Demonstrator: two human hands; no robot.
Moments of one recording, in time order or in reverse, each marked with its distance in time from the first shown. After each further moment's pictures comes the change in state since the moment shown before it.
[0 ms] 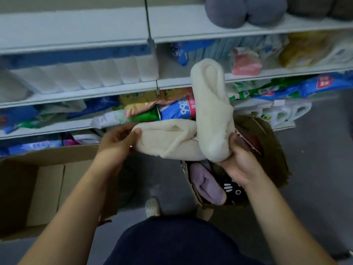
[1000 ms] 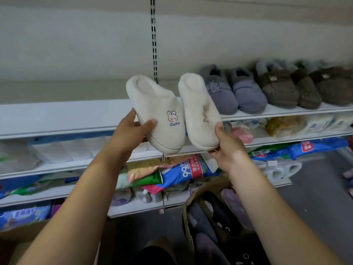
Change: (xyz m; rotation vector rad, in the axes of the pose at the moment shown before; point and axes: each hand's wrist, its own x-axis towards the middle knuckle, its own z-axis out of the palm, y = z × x) left_hand 0.117 0.182 -0.004 -0.043 -0.164 0.321; right_hand 0.098 -0.115 0.175 -0.173 0.227 -0.327
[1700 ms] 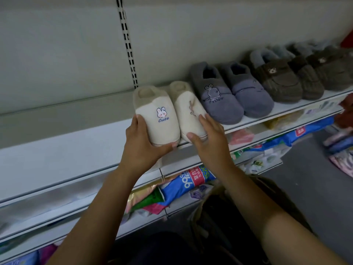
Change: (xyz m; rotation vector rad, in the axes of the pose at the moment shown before) left_hand 0.128 -0.036 0.020 0.798 -0.056 0.305; right_hand 0.092 0.023 0.048 -1.064 0.090 -0.683
